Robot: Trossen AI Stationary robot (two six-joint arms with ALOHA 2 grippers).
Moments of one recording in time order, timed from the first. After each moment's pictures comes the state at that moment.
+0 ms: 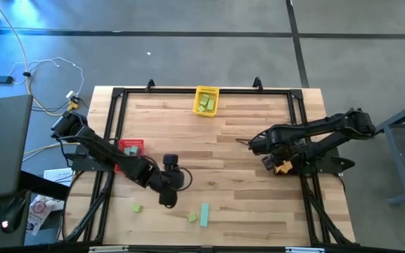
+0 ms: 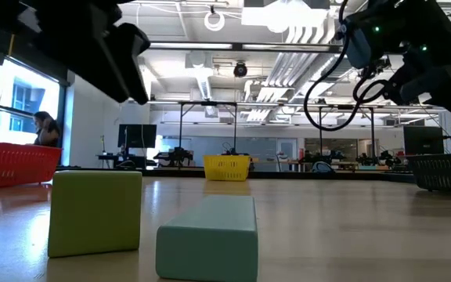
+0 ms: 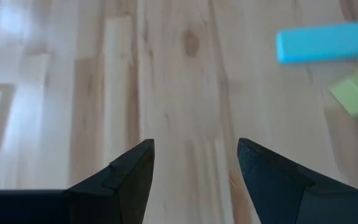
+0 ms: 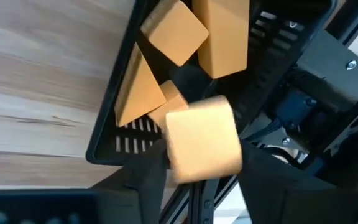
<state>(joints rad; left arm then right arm) -0.37 1.56 1.00 -0.51 -0.40 -0.26 0.04 1.39 0.89 -1.44 -0.16 1.16</state>
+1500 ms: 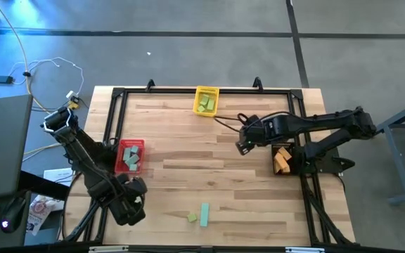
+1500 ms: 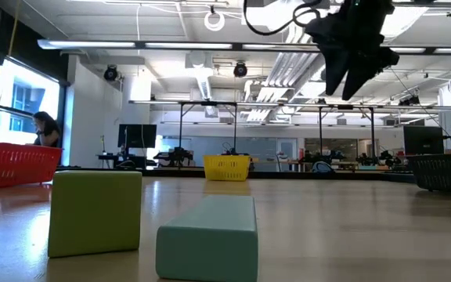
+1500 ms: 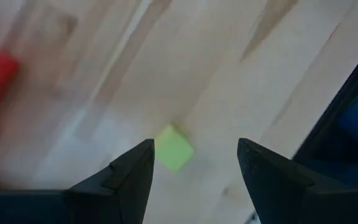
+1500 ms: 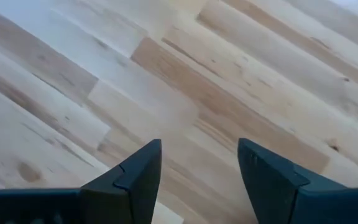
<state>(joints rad) -0.78 1.42 1.04 -1.00 -0.15 -1.47 0.04 1.38 1.16 -1.06 0.32 0.99</state>
